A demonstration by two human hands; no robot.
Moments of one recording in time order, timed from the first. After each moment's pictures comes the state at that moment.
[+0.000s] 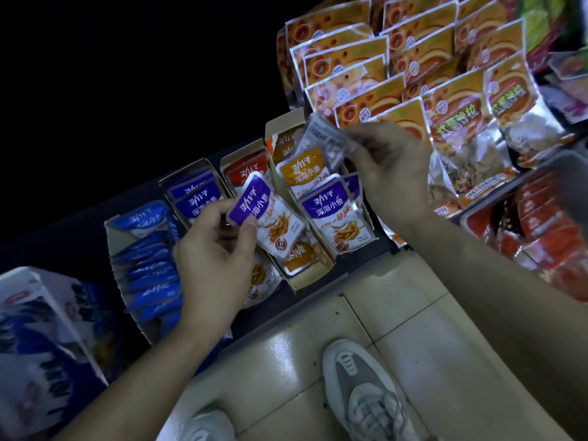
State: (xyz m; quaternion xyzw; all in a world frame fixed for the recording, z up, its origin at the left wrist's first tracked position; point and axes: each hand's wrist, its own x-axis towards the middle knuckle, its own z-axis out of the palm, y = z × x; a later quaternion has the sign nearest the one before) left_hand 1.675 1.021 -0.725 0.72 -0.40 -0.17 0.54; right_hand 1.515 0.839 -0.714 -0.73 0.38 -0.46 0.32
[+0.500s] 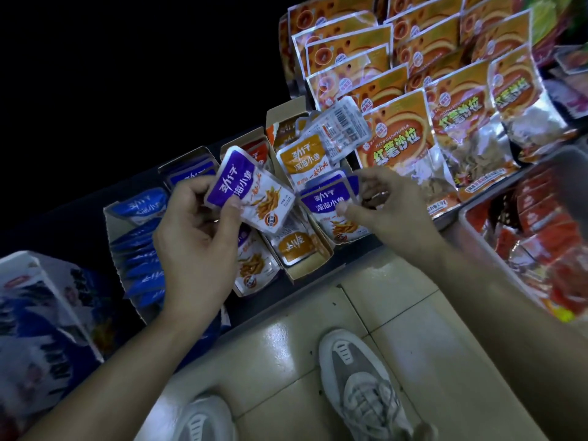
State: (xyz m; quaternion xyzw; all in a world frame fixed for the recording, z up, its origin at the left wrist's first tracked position) left_hand 1.677 1.028 -0.708 0.71 -0.40 -0.13 0.57; right_hand 1.475 0.875 -0.737 -0.74 0.45 -0.25 0.44
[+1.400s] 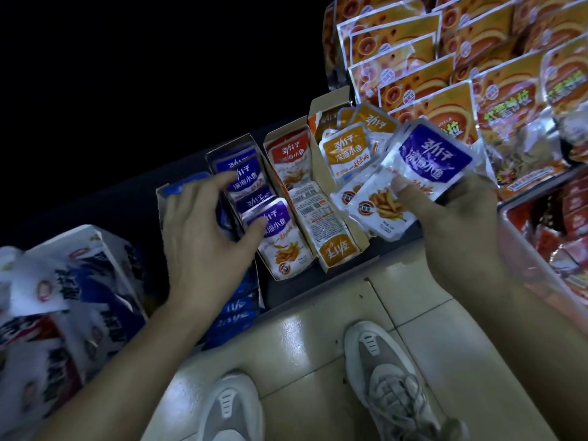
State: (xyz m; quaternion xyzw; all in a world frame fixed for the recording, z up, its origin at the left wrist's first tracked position) left_hand 1.719 1.062 -0.709 0.82 -0.47 -0.03 0.33; right_hand 1.492 0.923 -0.703 -0.57 0.43 -0.43 0.55
